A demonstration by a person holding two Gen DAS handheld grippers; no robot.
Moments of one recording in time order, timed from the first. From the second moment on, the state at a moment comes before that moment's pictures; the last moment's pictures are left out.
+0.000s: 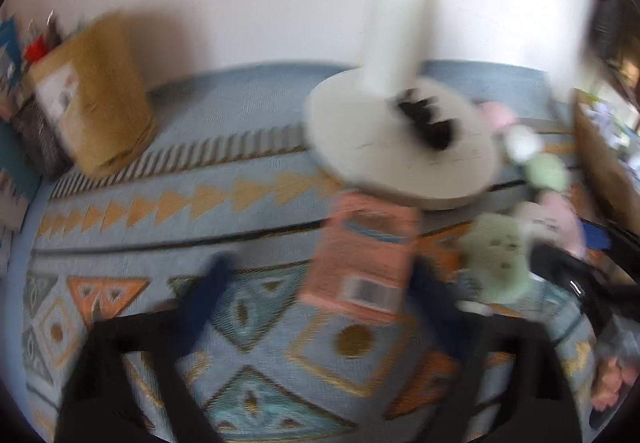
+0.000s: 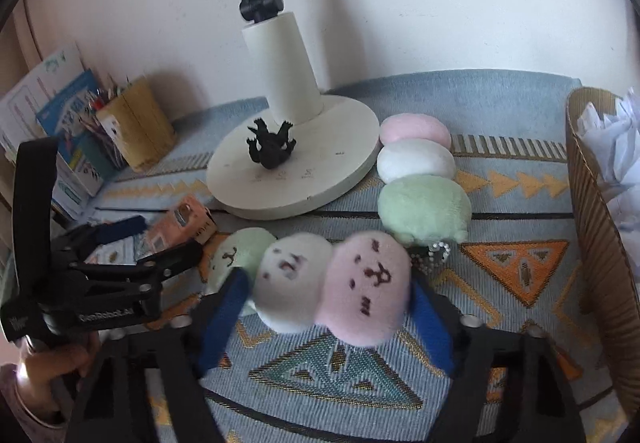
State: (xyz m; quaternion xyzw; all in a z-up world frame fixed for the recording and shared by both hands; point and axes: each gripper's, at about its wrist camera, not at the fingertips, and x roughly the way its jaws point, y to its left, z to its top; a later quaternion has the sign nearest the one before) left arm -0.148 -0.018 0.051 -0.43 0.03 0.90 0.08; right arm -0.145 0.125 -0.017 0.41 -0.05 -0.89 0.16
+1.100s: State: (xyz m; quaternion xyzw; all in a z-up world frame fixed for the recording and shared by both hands) left arm -0.135 -0.015 0.065 -0.40 0.04 0.91 0.13; right arm -0.094 0.143 0.022 0.25 -0.09 -0.94 0.22
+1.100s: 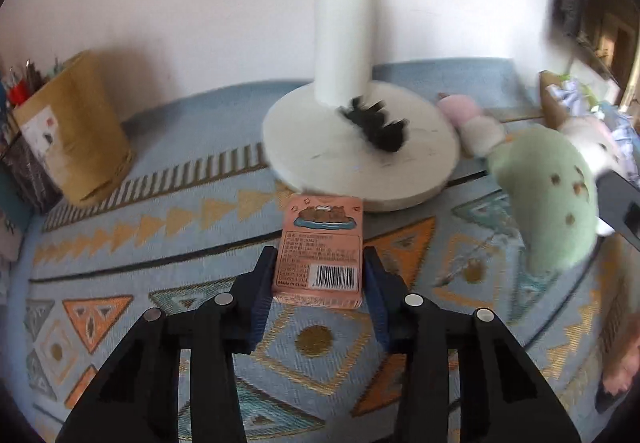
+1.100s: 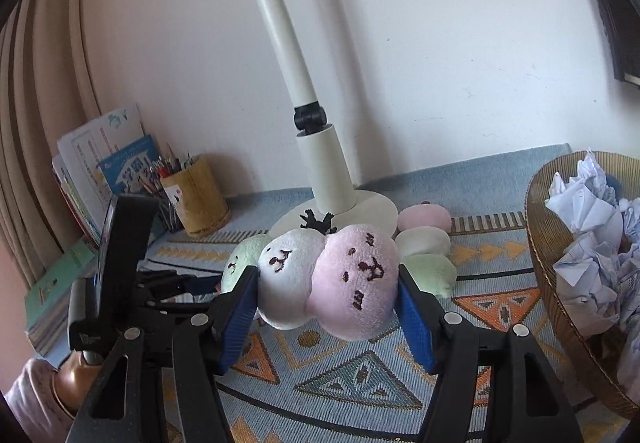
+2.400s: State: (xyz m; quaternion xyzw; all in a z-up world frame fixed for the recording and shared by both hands) left arm -0.111 -0.061 0.090 -0.32 -0.08 0.94 0.09; right arm -0.097 0.188 0.014 0.24 -0.20 -0.93 0.21
